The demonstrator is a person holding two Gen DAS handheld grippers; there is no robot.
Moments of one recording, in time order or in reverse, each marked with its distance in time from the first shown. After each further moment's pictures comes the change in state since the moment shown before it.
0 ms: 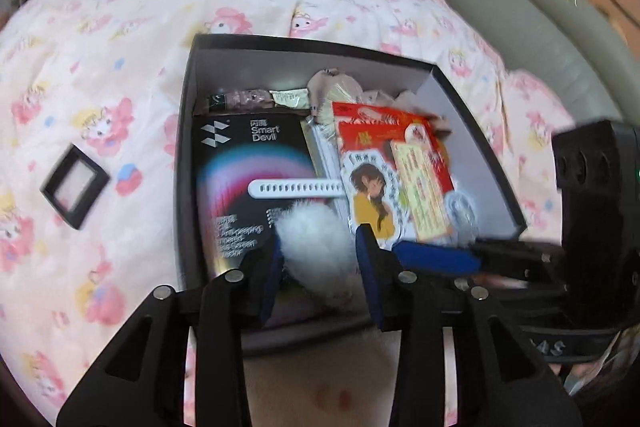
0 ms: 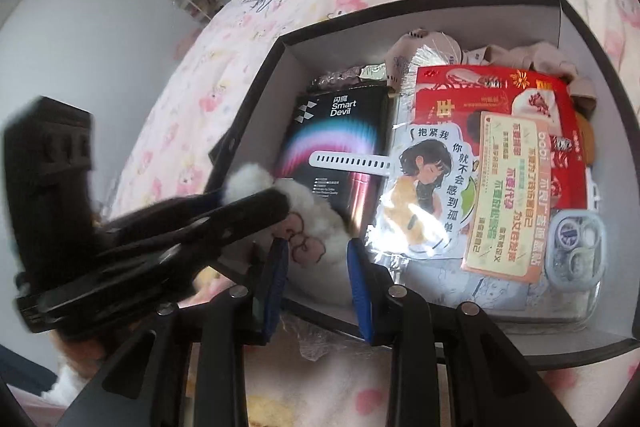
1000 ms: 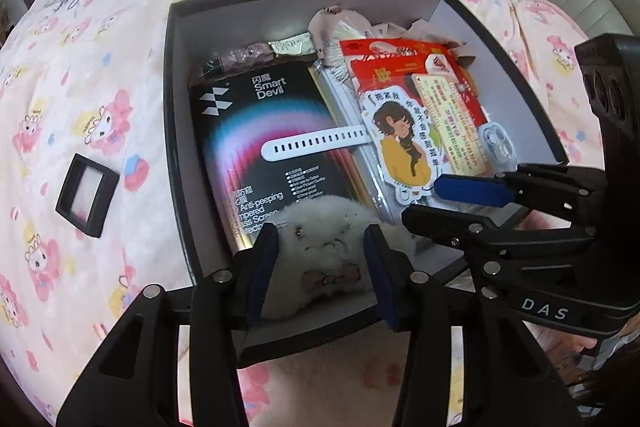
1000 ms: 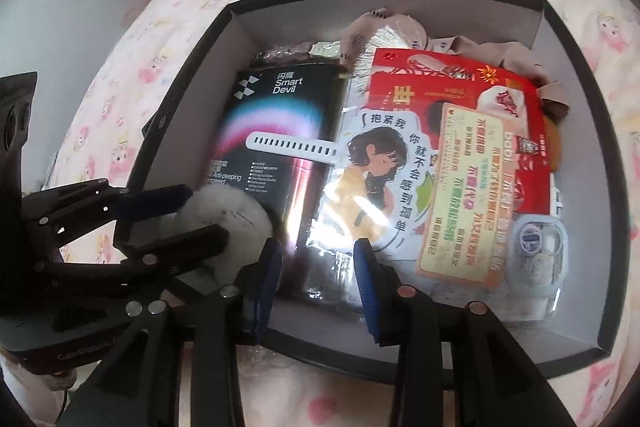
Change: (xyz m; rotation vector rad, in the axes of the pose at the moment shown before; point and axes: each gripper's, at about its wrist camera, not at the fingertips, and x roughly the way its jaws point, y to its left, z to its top) left arm 0.022 -0.007 -0.002 0.124 0.173 0.065; right arm 0.021 -0.003 0.002 -0.018 0.084 -0.234
